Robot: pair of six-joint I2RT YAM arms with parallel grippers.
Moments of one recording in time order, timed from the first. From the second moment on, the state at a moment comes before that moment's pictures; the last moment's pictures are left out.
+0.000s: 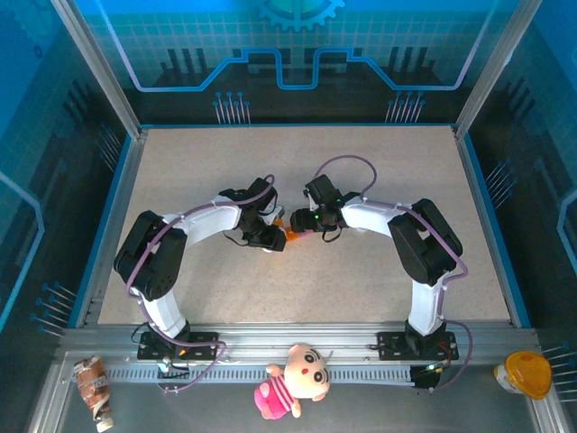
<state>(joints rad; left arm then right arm) -0.51 1.76 1.13 -0.72 0.30 -0.30 0.59 1.91 1.17 -0.33 -0.13 0.46</state>
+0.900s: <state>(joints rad) -0.51 1.74 1.15 -0.75 0.30 -0.29 0.59 1.91 1.17 -0.33 -0.13 0.47</state>
